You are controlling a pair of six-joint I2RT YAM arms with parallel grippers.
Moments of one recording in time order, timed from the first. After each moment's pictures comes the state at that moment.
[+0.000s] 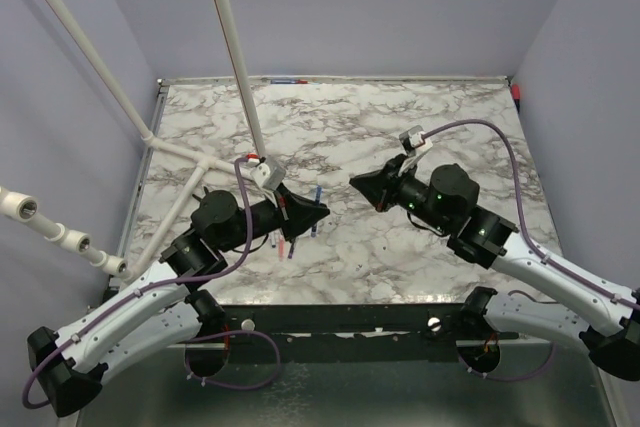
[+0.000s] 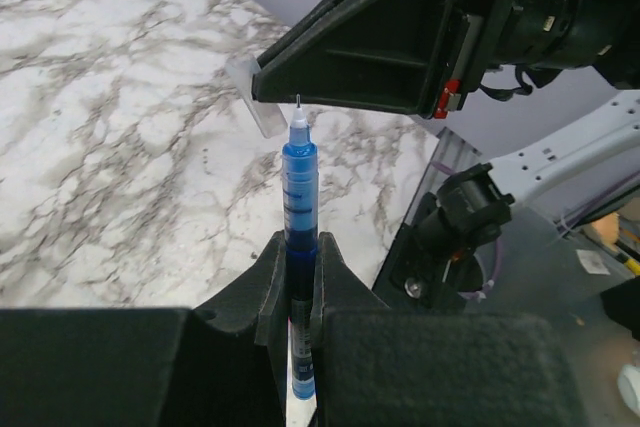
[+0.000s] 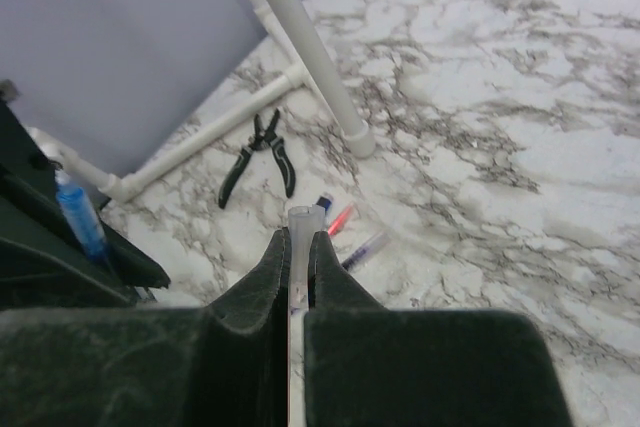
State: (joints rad) left arm -0.82 0.70 0.64 0.03 0.26 -0.42; right arm 0.88 0.97 0.84 -0.03 0.07 0.37
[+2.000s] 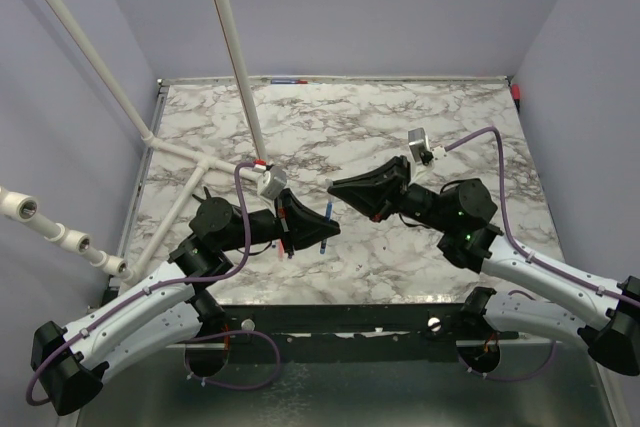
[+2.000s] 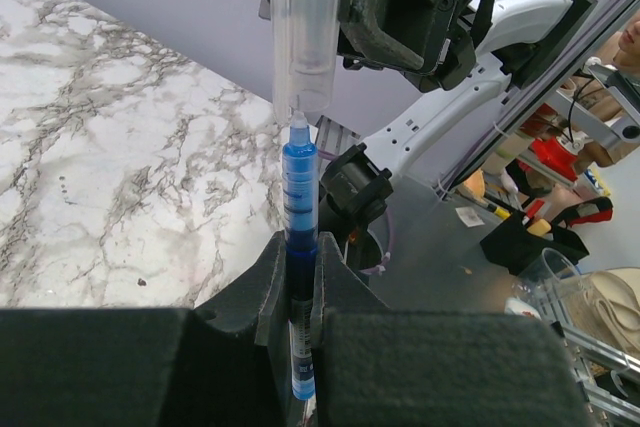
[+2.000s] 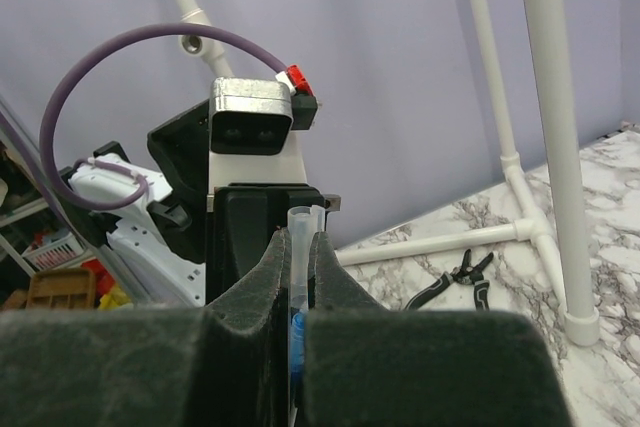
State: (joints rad) left arm -0.82 0.72 0.55 0.34 0.56 -0.57; right arm 0.91 0.97 0.72 0.65 -0.34 0.48
